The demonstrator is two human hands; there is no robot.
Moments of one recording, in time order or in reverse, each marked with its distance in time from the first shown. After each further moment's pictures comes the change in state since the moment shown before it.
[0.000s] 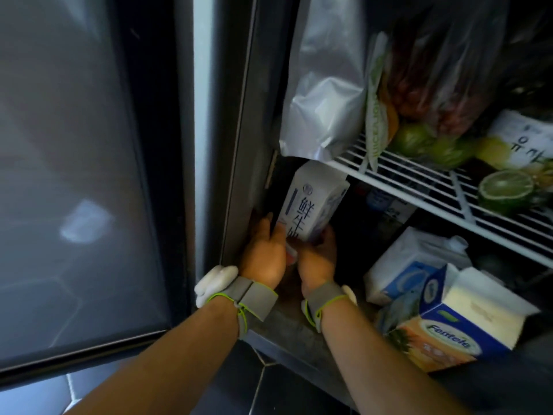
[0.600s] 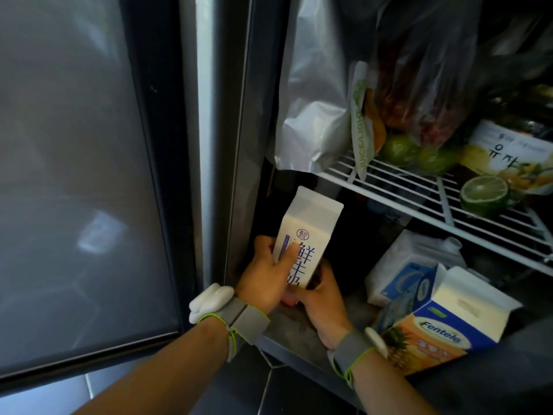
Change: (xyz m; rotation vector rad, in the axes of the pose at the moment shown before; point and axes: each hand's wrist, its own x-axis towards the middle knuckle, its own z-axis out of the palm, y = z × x) left_hand -0.035 -0.002 -0.014 0.005 -0.108 -0.013; right_hand -0.038 0.019 -0.060 -0.171 -0.388 0.070
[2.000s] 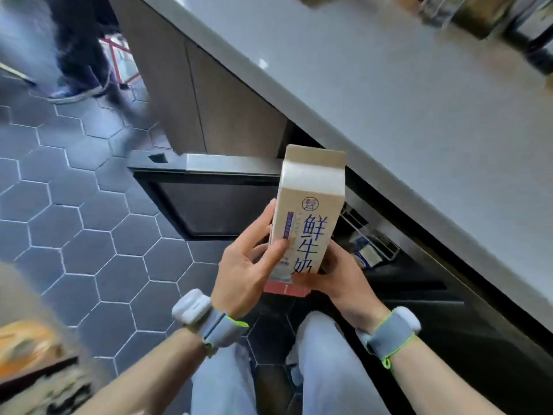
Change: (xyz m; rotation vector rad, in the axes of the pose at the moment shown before) left_hand -0.356 0.427 -0.240 -0.329 0.084 0.055; right_hand -0.307 -0.560 0.095 -0.188 -0.588 0.239
